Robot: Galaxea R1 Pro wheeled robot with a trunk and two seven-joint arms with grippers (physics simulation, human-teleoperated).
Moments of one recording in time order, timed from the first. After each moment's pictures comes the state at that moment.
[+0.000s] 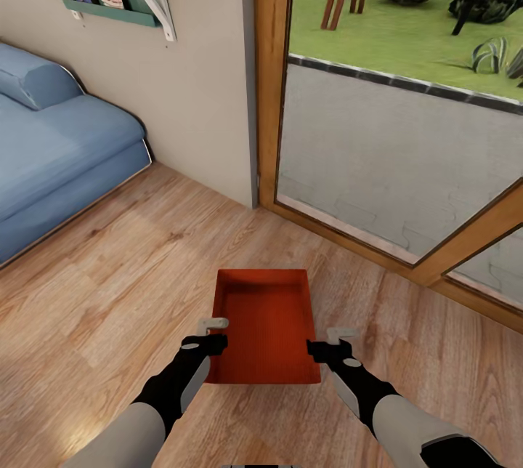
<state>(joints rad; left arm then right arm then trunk) -0.64 -0.13 -0.18 -0.56 0.19 0.26 0.27 -0.73 0.06 0.20 -0.21 -0.17 -0.08 -0.08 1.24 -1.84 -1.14</state>
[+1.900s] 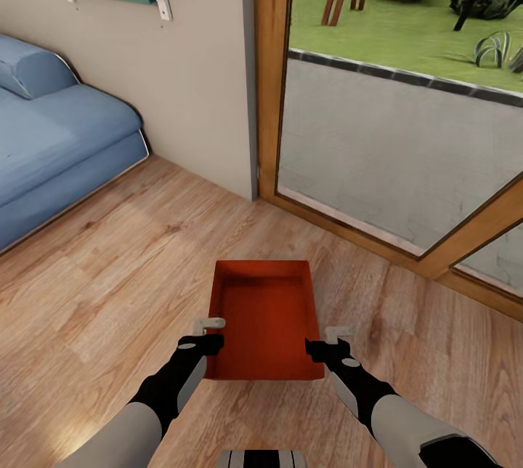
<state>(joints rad) -0.64 -0.11 -0.18 -0.56 0.19 0.26 0.27 -0.73 0.06 0.20 -0.21 -0.17 -0.09 -0.07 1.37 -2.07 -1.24</state>
